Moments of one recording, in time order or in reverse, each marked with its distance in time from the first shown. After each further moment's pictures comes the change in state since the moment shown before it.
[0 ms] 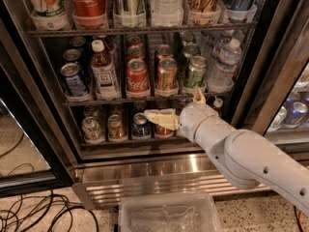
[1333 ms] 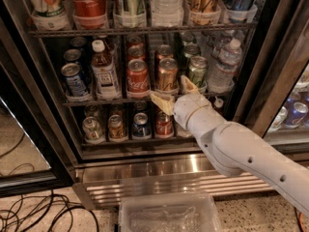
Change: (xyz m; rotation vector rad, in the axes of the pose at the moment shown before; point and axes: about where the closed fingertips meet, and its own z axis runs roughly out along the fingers) arm -0.019 -0.014 0.034 0.060 -0.088 -0.075
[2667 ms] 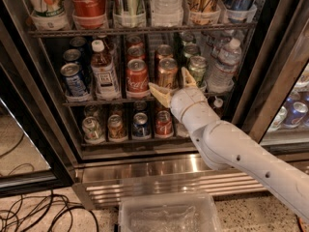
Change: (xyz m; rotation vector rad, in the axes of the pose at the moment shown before) arm -0.010 -0.016 0.020 0.089 -0.080 -0.061
